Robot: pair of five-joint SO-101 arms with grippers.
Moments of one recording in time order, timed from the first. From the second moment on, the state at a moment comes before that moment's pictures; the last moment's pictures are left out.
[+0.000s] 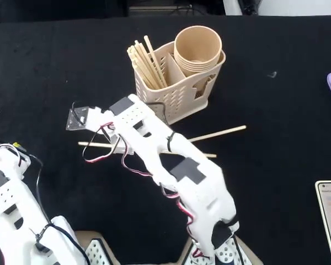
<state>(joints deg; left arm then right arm) -46.3 -49.7 63.8 43.1 13.3 -39.2 29.8 -7.7 70.1 45.1</state>
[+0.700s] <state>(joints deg) -46.3 -49.7 63.8 43.1 13.3 -35.2 -12.0 -21.0 72.6 32.4</state>
